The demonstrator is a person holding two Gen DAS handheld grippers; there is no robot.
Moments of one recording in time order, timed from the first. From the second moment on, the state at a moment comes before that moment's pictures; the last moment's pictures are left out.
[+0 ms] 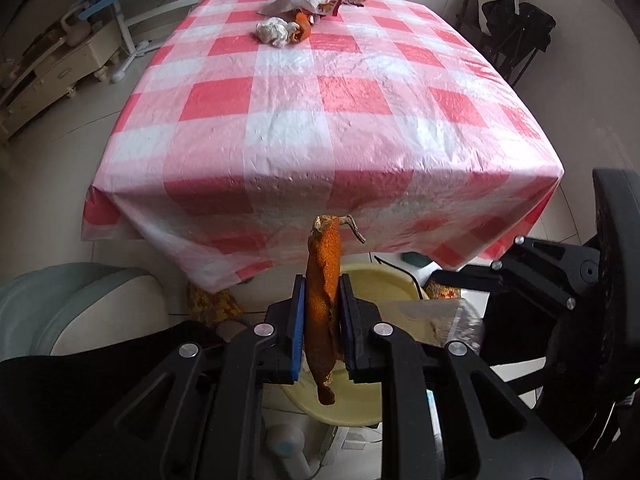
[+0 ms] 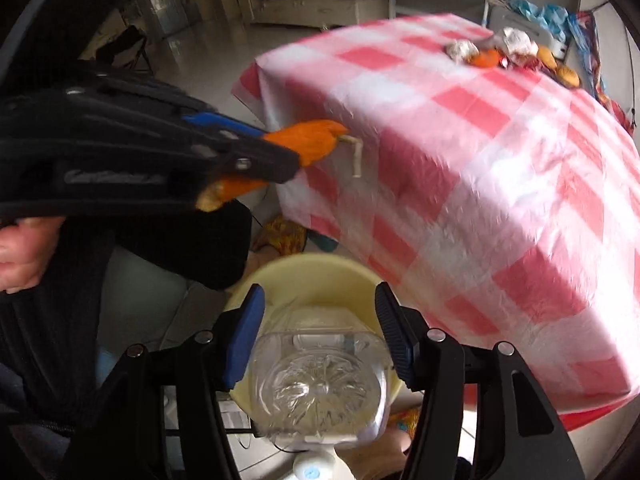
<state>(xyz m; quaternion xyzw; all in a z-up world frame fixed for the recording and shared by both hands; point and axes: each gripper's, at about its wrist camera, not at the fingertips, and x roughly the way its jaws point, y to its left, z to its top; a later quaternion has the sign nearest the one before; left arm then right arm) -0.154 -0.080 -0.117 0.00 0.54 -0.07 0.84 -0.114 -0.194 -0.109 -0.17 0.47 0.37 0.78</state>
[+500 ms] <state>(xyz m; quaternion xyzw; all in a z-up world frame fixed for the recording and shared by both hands) -0.171 -0.092 -0.120 0.02 0.56 -0.08 0.83 -0.111 -0.226 -0.088 -0.14 0.44 0.33 0.82</state>
